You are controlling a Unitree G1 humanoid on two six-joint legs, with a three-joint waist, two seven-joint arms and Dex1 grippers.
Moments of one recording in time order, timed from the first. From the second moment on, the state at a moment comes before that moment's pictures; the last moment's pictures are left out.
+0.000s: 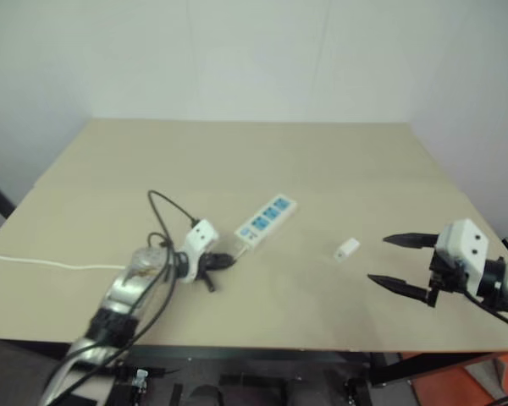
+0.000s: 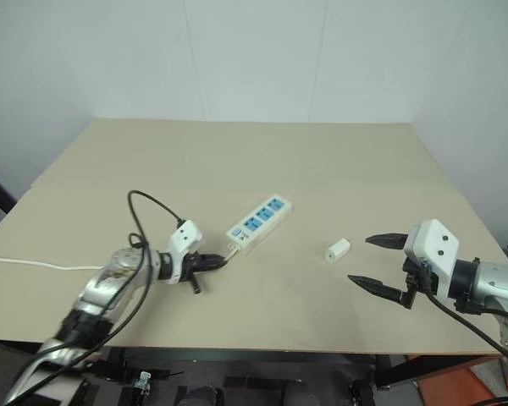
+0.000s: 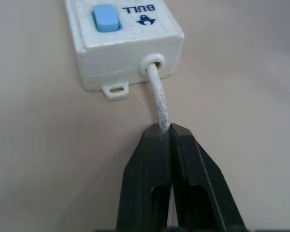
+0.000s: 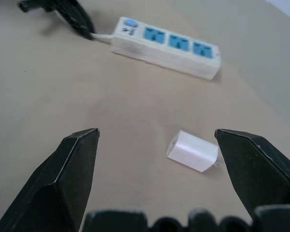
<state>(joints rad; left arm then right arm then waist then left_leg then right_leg) -0.46 0.58 -0.19 0.07 -0.21 0.52 -0.97 -0.01 -0.92 -0.38 -0.32 0.45 0.31 1.11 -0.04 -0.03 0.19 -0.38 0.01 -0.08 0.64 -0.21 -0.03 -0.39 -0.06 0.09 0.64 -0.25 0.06</state>
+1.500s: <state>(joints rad) -0.82 0.34 -0.06 0.98 -0.16 -0.34 -1.20 -0.01 -0.91 -0.36 -0.38 0.50 0.33 1.07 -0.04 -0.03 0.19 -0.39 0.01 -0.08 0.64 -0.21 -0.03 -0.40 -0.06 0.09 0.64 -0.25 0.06</state>
